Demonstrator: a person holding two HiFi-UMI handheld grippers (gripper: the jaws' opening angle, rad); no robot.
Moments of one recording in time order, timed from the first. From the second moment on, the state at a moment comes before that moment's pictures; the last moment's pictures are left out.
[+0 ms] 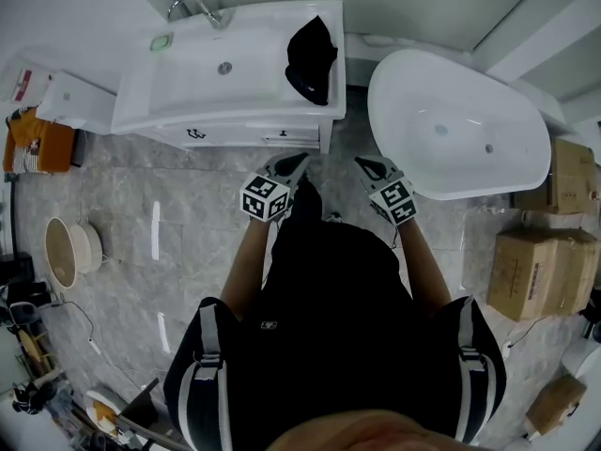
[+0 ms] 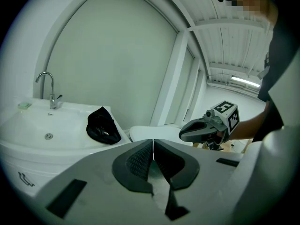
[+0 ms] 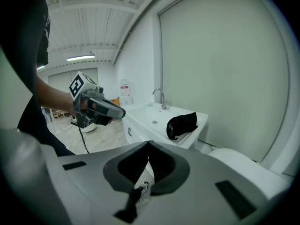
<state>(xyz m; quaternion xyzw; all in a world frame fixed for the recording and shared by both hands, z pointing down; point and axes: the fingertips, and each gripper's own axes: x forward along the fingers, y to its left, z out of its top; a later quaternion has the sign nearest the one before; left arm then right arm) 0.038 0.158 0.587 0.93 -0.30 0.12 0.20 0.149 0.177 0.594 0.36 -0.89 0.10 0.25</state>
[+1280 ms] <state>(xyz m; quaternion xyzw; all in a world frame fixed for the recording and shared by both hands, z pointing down) 0.016 -0.010 0.613 0.92 -0.29 0.13 0.24 0.107 0.009 0.622 0.33 -0.89 0.11 0.29</state>
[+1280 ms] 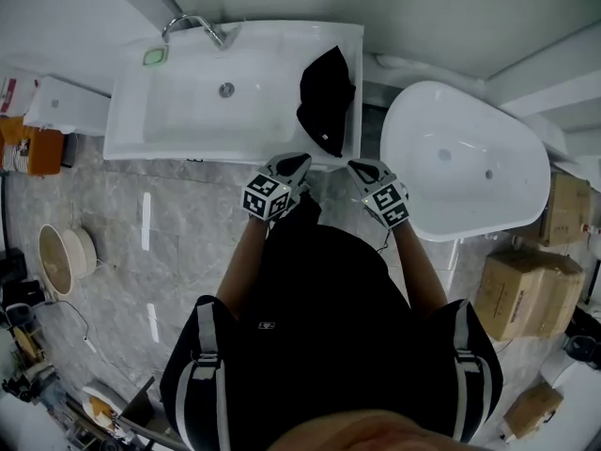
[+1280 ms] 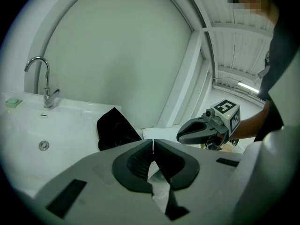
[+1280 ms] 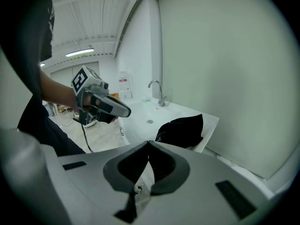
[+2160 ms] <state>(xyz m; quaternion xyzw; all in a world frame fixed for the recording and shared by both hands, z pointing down) -0.009 -0.101 0.654 0.92 -0.23 0.17 0.27 0.053 -0.101 0.691 0.29 -0.86 0.09 0.40</state>
